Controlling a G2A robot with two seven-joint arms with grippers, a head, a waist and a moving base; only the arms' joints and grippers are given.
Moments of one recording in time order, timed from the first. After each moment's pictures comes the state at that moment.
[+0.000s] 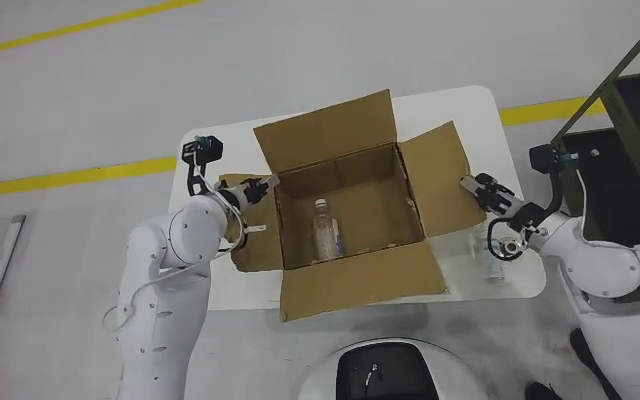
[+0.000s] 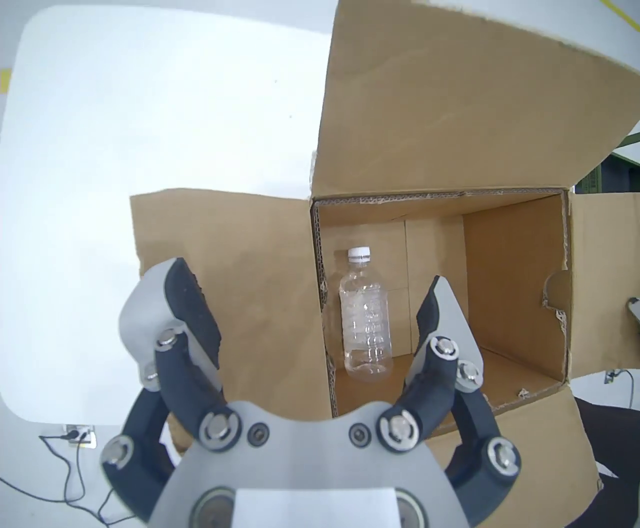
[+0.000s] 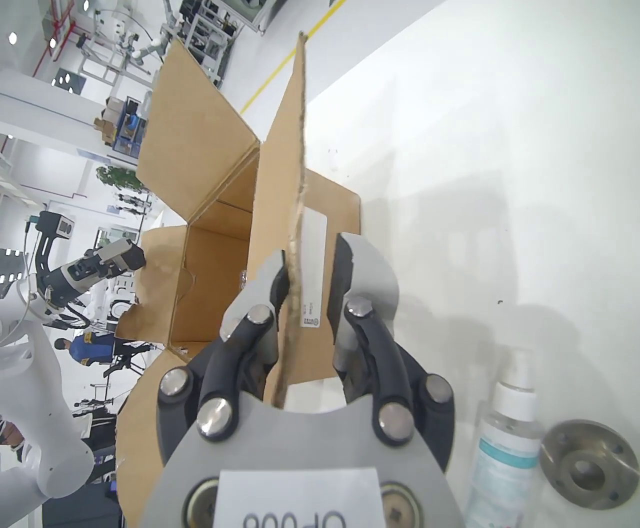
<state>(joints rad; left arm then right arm) 0.82 -1.18 -1.34 -1.83 0.96 0.37 -1.15 -1.30 -1.14 1.62 -1.86 -0.34 0.03 0.62</state>
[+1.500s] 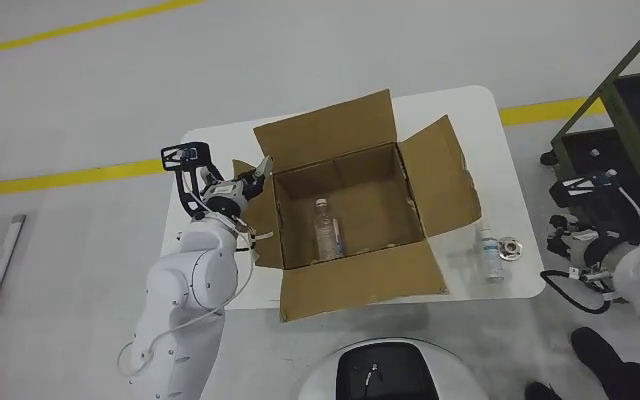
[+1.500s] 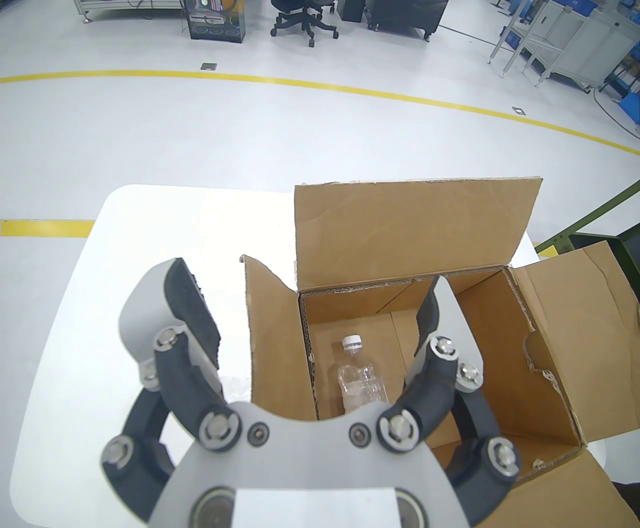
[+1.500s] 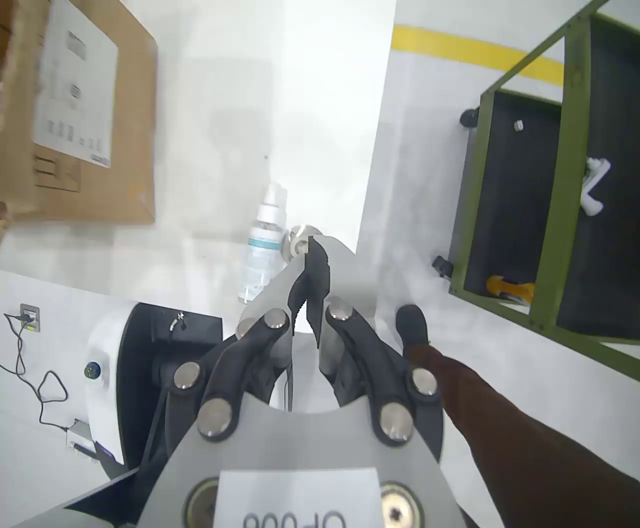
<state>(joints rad) 1.01 -1.19 -1.33 -2.00 1.07 0.35 -0.72 -1.46 -1.08 1.83 -2.26 -1.04 0.07 1.34</state>
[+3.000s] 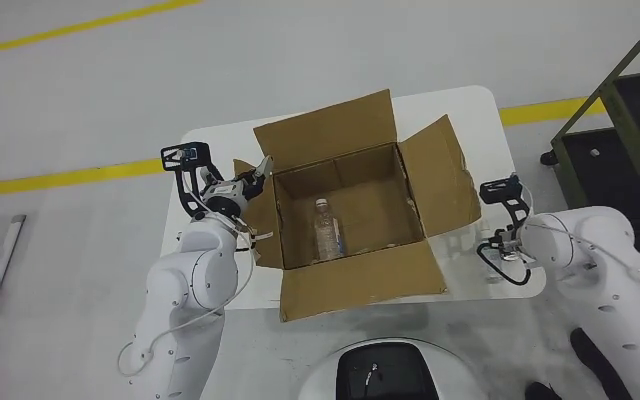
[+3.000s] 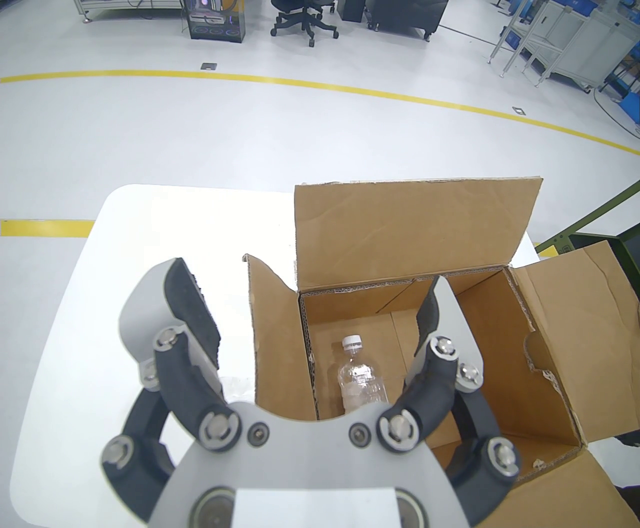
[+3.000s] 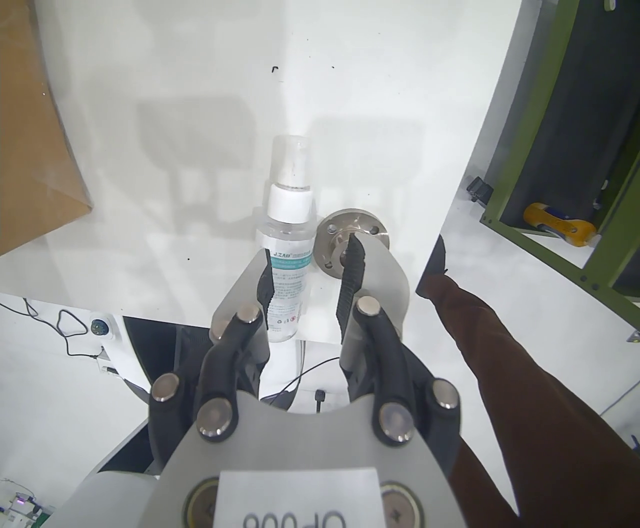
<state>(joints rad) 1.01 -1.19 -1.33 -2.00 1.07 0.35 -0.72 -1.08 -1.06 1.37 -1.82 -1.14 0.23 1.54</state>
